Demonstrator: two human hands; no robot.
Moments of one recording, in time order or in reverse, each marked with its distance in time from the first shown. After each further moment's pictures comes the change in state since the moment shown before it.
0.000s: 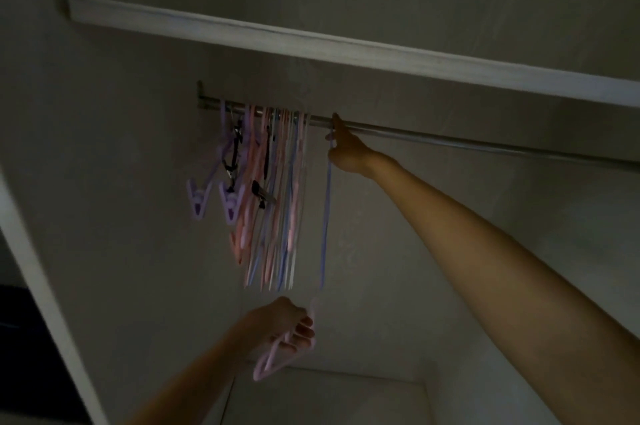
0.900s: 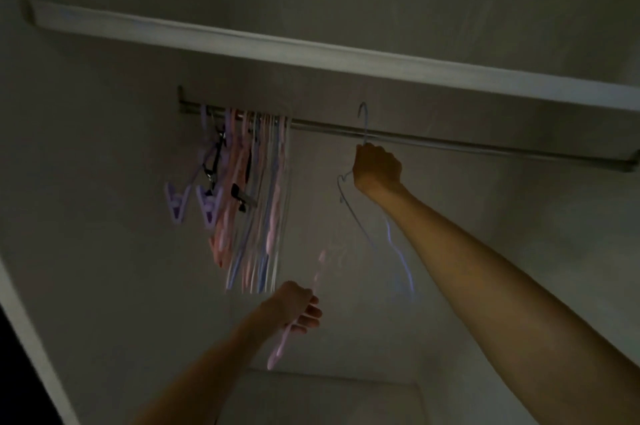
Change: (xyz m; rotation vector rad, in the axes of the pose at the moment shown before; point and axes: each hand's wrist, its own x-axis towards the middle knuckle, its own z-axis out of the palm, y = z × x) left_hand 0.007 0.038 0.030 -0.043 0.087 0.044; right_hand -0.037 0.042 -0.014 -0.548 0.350 0.253
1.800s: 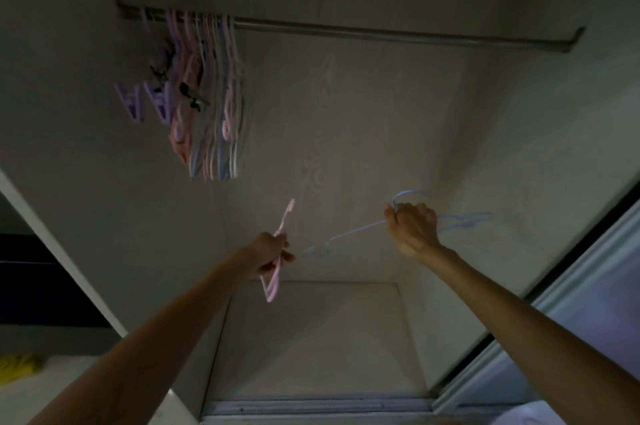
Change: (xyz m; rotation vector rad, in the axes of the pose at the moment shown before) left_hand -0.056 -0.077 0.069 0.039 0.071 0.000; right_hand -0.214 0.189 0.109 0.017 -0.198 0.137
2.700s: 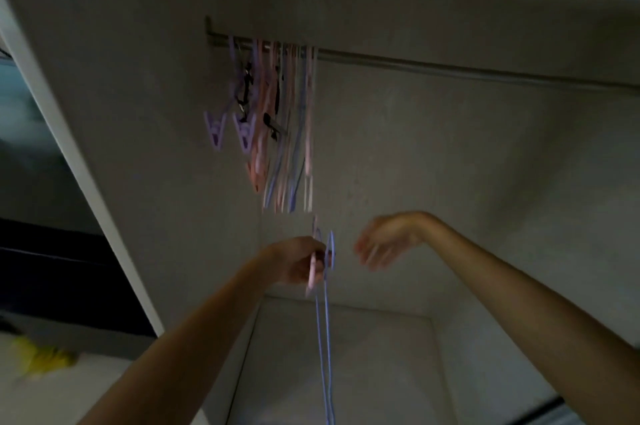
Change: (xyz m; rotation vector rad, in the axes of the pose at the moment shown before) left_hand 0.031 0.021 -0.085 -0.434 -0.335 -0.113; right_hand 0.073 -0.159 -0.021 0.359 -1.049 -0.122
